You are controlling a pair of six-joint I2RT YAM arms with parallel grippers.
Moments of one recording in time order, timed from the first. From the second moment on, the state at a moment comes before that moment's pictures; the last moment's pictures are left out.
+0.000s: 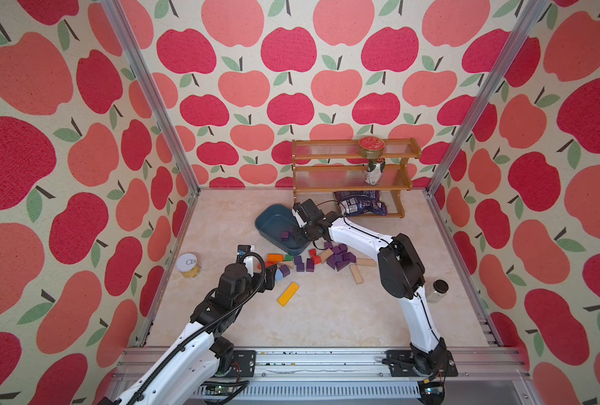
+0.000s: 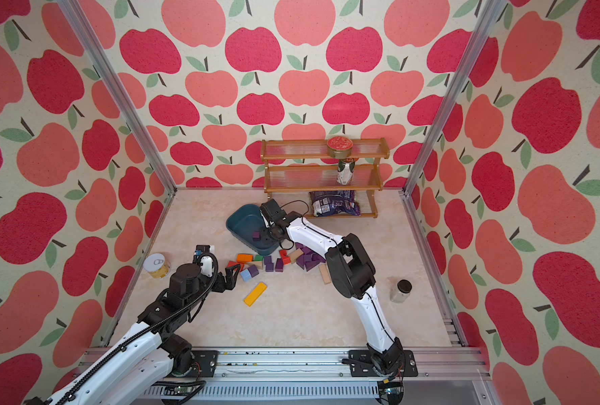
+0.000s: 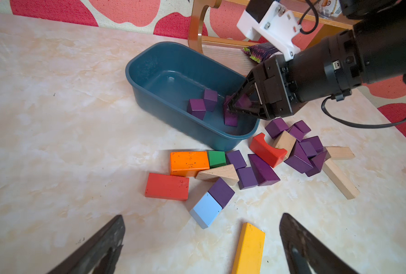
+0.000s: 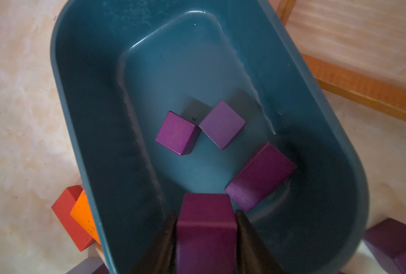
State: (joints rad) left arm -0.48 0.66 0.38 -0.21 -0.10 -0.32; right arm 0.83 2.21 1.84 -0.58 -0.02 0.28
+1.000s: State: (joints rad) left arm -0.47 0.76 0.47 -0.23 -0.02 -0.32; right arm 0.87 1.55 1.21 -0.50 0.18 0.27
